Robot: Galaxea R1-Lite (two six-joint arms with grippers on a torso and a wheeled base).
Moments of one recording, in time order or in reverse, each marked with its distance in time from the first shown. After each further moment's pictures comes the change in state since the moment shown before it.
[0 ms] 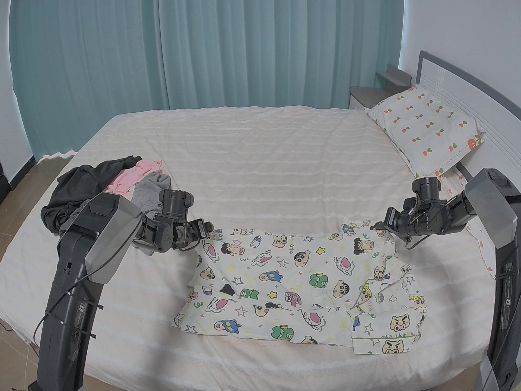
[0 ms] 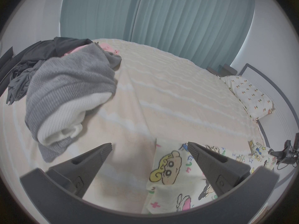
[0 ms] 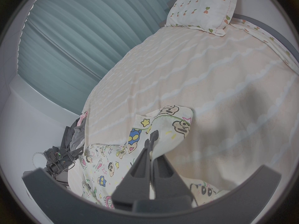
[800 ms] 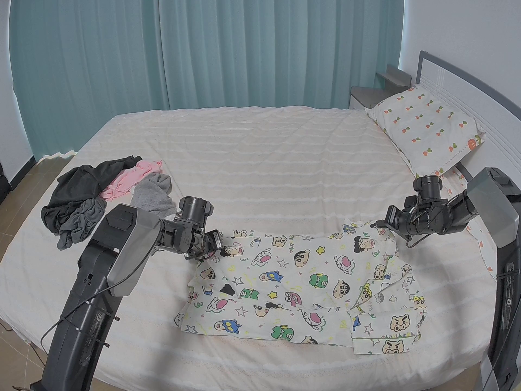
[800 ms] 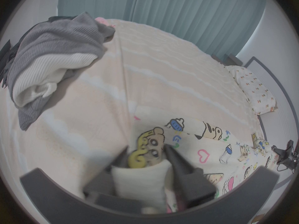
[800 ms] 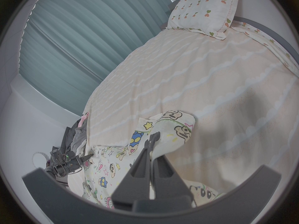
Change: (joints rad) left arm -0.073 0.116 -0.232 0.276 -0.028 -0.106; right arm 0.000 -0.008 0.009 -0.024 -0.003 0.001
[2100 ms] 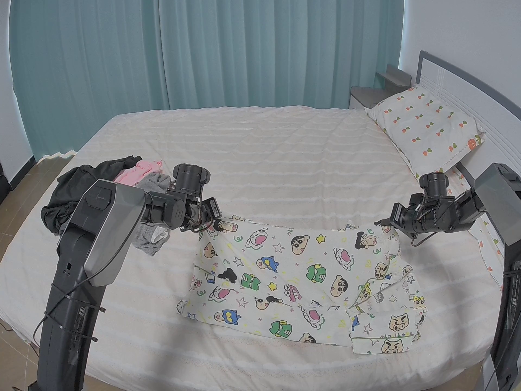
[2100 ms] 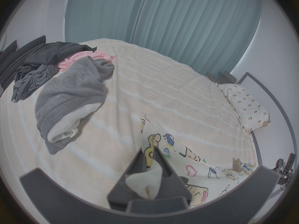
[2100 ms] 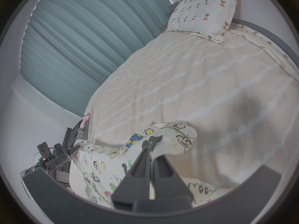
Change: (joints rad) left arm 0.004 -0.185 0.051 -0.022 0.093 -0.017; right arm -0.015 -0.080 0.084 -0.007 0.014 -0.001
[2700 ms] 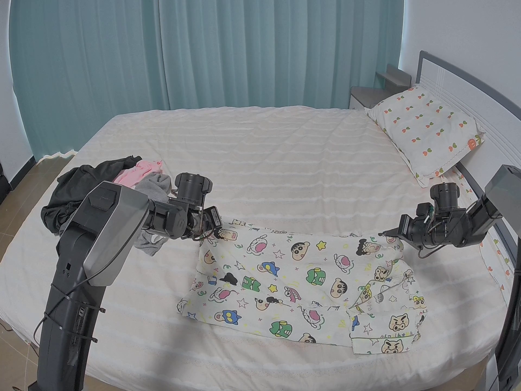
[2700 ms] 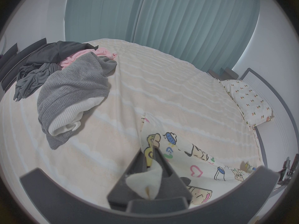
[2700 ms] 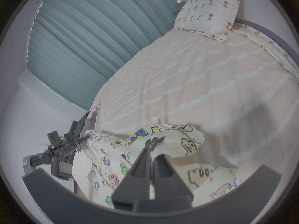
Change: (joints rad) left arm -0.020 -0.011 0.124 -0.099 0.030 0.014; right arm -0.016 -0.111 0.296 -0.184 0.091 -0.076
